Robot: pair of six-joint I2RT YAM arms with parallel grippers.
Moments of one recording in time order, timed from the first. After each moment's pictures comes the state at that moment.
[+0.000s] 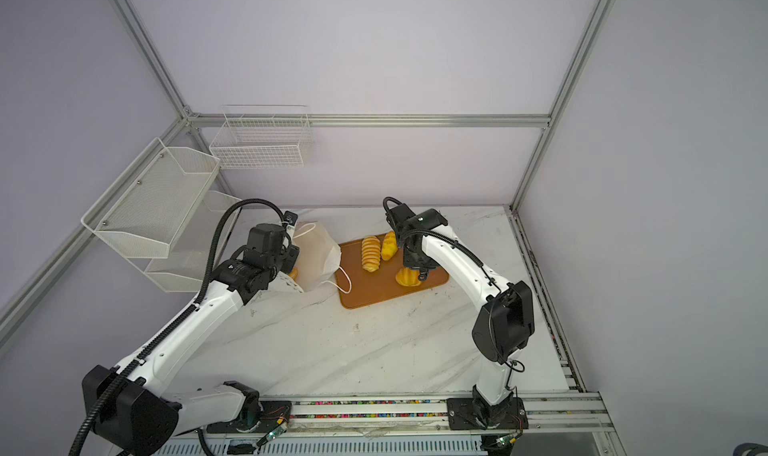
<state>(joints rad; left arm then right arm) -0.35 1.25 1.13 -0.52 -0.45 0.21 0.58 1.80 1.76 -1.35 0.37 0.63</state>
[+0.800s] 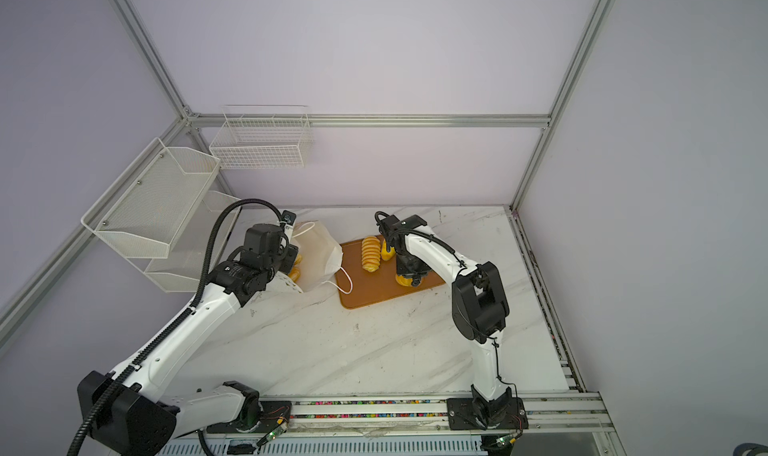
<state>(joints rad) -0.35 1.23 1.13 -0.52 -0.45 0.21 0.57 2.02 1.78 -1.31 0.31 0.57</state>
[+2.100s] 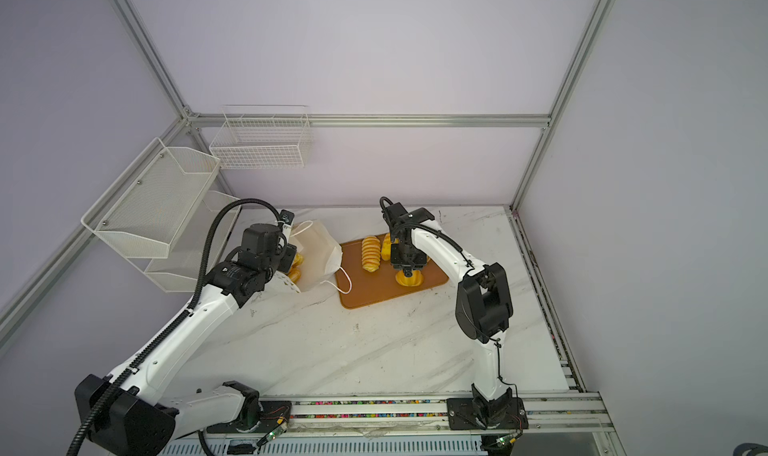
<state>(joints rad) -0.35 1.21 1.13 -0.52 -0.45 0.22 0.54 1.99 1.85 -1.22 0.08 0.55</state>
